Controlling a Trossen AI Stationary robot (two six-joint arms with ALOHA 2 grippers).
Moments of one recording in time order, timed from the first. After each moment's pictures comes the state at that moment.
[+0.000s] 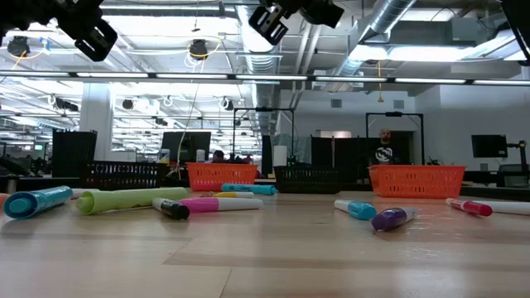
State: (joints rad) left arm -0.34 0.37 0.24 0.14 0.05 -0.34; right arm -0.18 1.90 1.74 -0.80 -1.28 -0.25
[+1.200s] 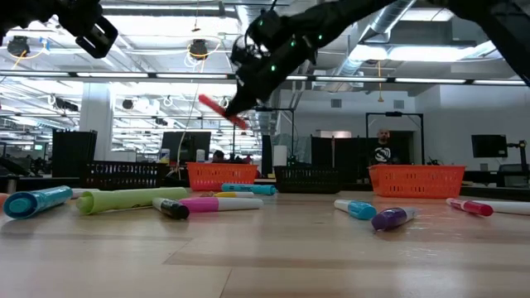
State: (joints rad) left arm -0.34 0.37 0.24 0.17 0.05 -0.34; right arm -0.34 2.08 1.74 -0.37 -0.14 -0.38
